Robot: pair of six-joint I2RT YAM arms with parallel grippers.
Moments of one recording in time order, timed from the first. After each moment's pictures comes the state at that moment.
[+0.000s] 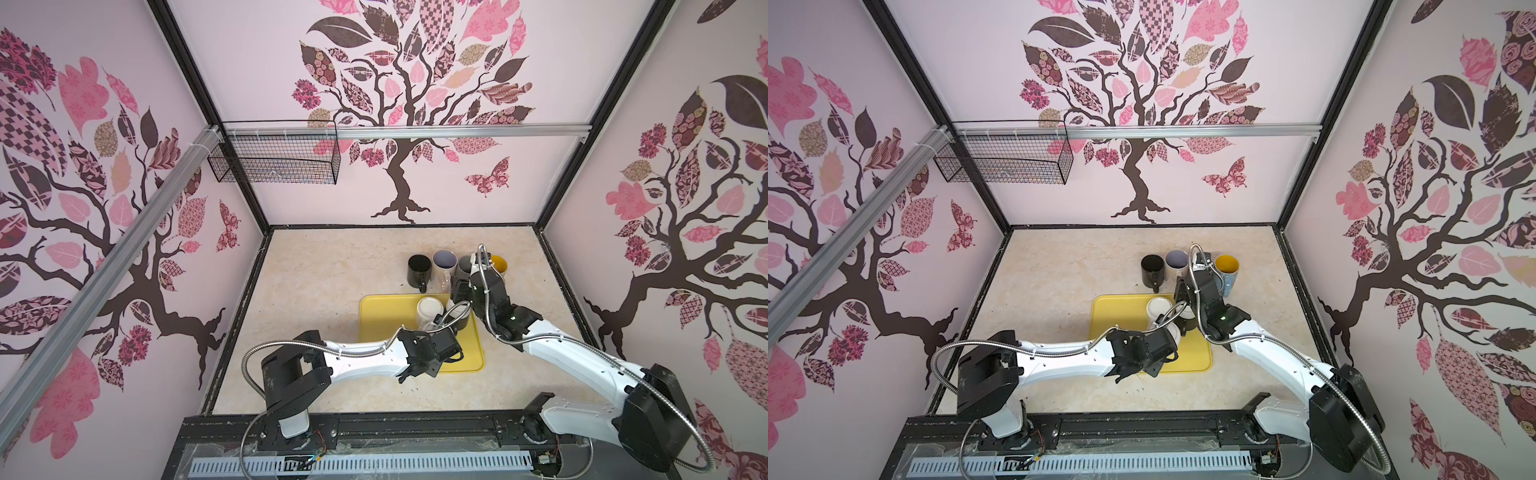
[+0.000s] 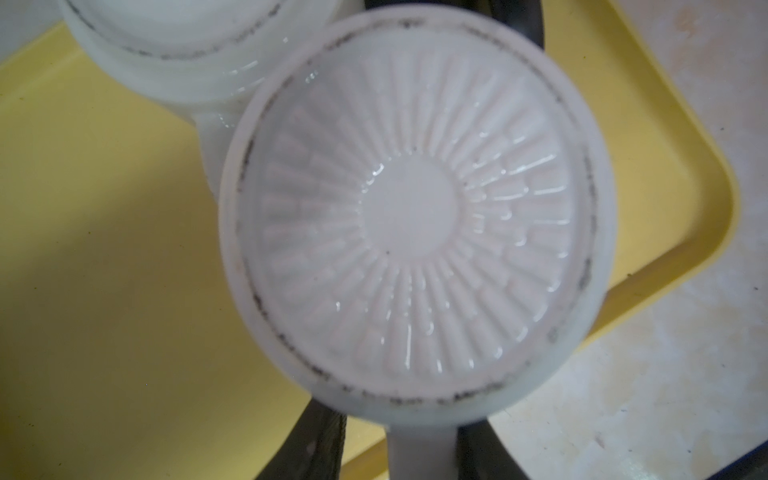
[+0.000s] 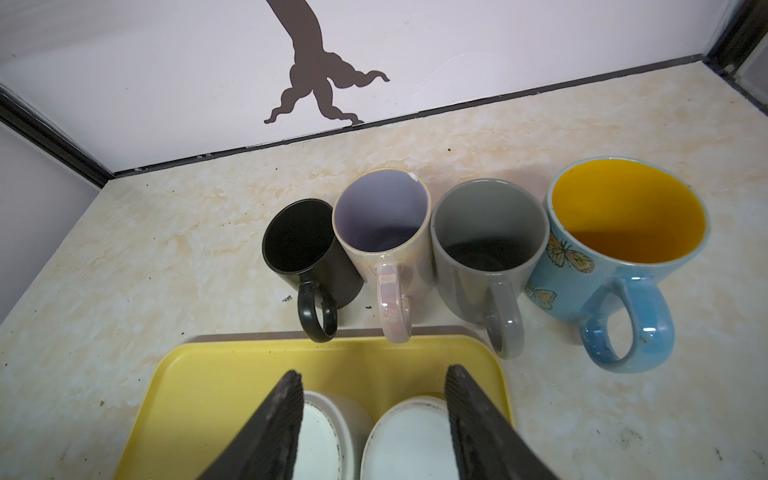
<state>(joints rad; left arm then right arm) -1.21 1.74 1.13 -0.55 -0.32 -0.57 0.59 1.21 0.78 -0.05 0.37 0.48</state>
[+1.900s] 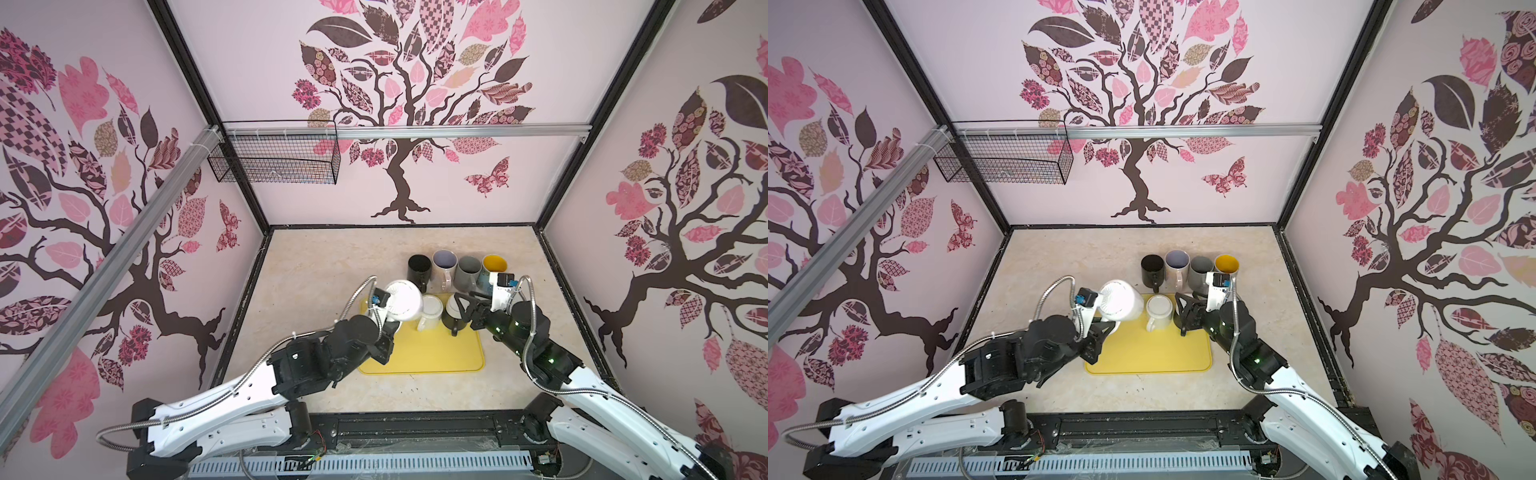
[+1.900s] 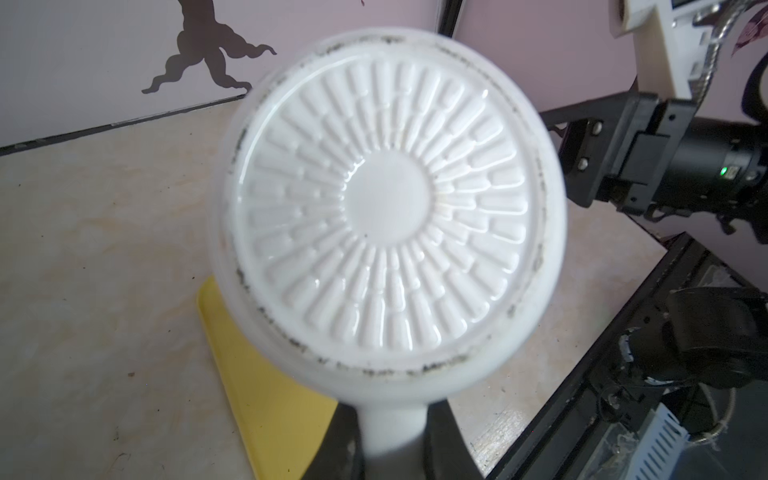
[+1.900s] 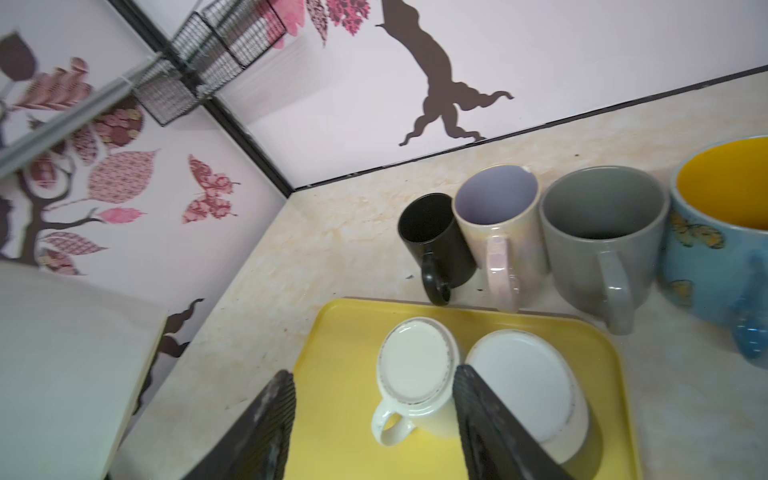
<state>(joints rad) -1.14 0.87 0.95 -0.57 -0.38 -0.40 0.59 0.71 0.47 0.09 0.00 0.56</state>
